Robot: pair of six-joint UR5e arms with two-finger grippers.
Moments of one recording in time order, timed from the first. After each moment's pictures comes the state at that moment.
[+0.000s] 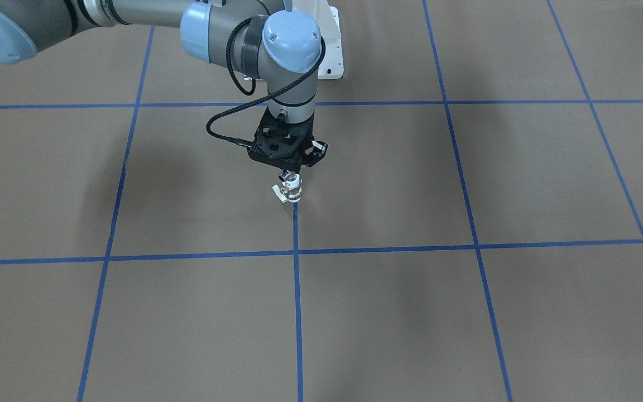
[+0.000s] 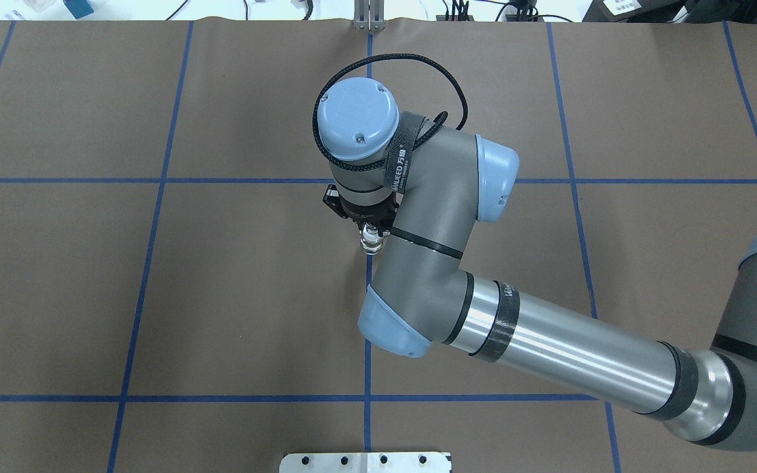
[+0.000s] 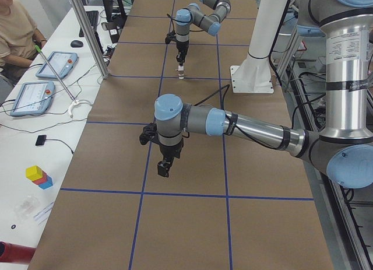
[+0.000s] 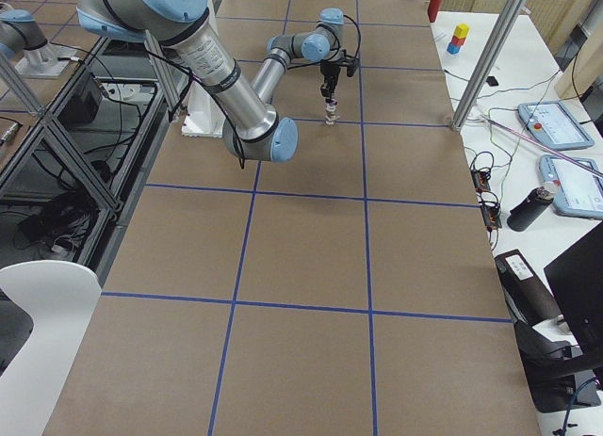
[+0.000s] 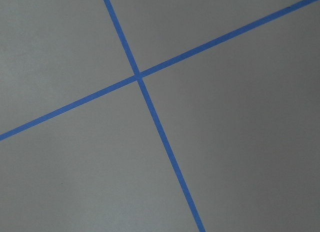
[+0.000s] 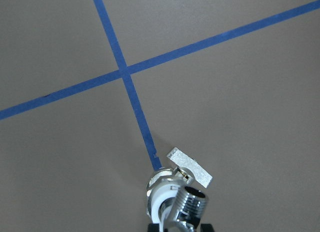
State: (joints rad) left arm -1.51 -1.47 -1.92 -1.42 -2.25 0.29; right arm 0.53 -0.65 1.53 -1.77 1.87 1.51
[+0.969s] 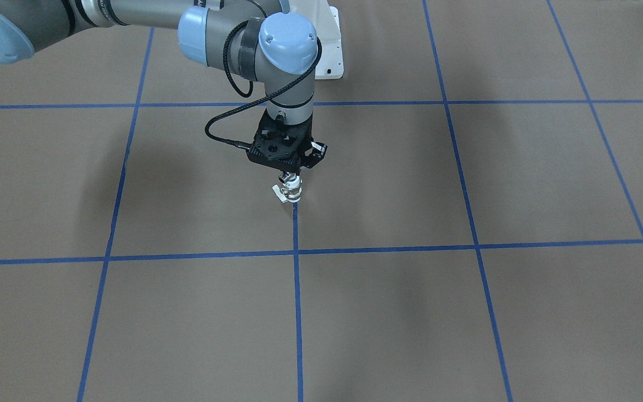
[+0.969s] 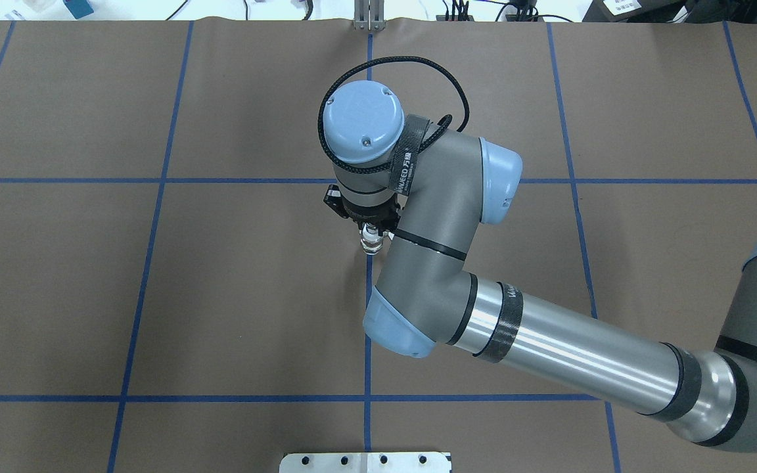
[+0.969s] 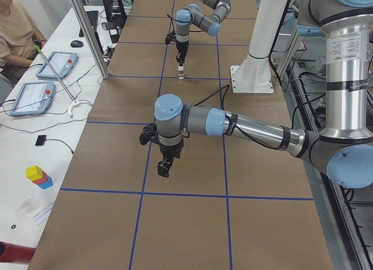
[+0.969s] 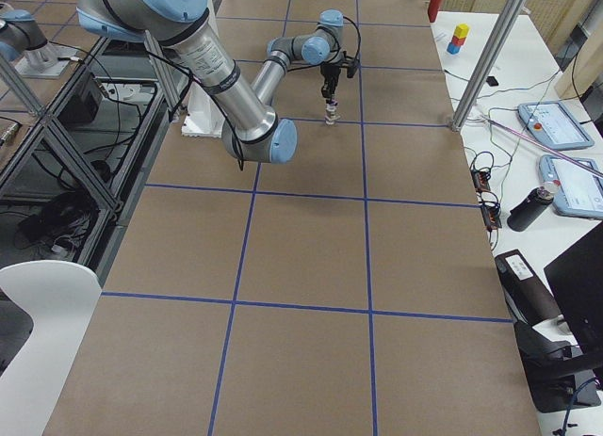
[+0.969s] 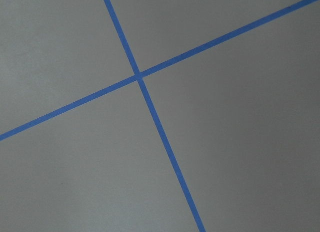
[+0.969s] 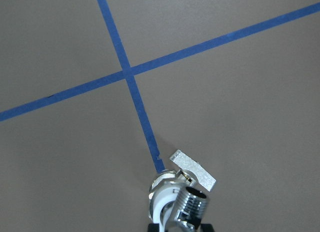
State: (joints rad) left arm -1.51 -1.47 -1.92 -1.42 -2.25 0.29; right arm 0.53 -0.66 1.53 -1.74 1.87 1.51
